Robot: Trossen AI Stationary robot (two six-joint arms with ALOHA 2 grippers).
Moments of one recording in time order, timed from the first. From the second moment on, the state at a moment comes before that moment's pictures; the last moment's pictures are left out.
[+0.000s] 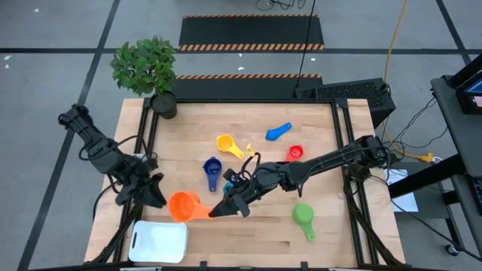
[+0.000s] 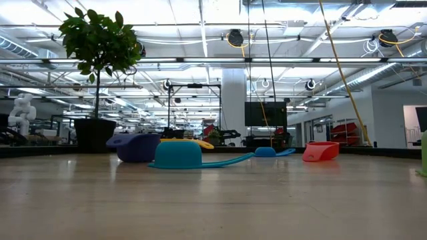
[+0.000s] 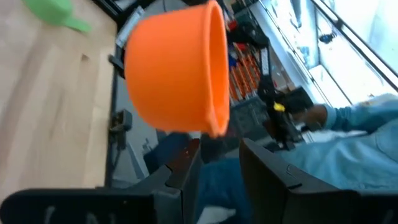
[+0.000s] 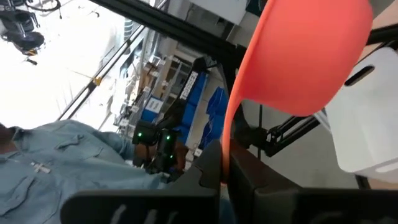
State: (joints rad) left arm -0.72 0.61 0.70 -0.21 -0.05 -1.05; right arm 0.26 1.83 1.48 0.40 -0.29 1.20
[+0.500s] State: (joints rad) left arm -0.74 0.61 0.70 -0.32 -0.05 -1.07; right arm 0.27 1.83 1.48 0.39 -0.29 1.20
